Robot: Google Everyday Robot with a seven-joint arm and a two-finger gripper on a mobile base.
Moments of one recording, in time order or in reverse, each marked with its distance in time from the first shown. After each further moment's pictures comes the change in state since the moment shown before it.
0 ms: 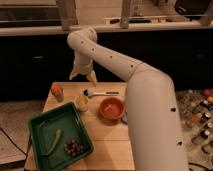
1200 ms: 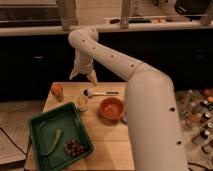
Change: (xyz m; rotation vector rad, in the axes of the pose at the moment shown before) arm 0.001 0.001 -0.003 0.007 -0.019 -0.010
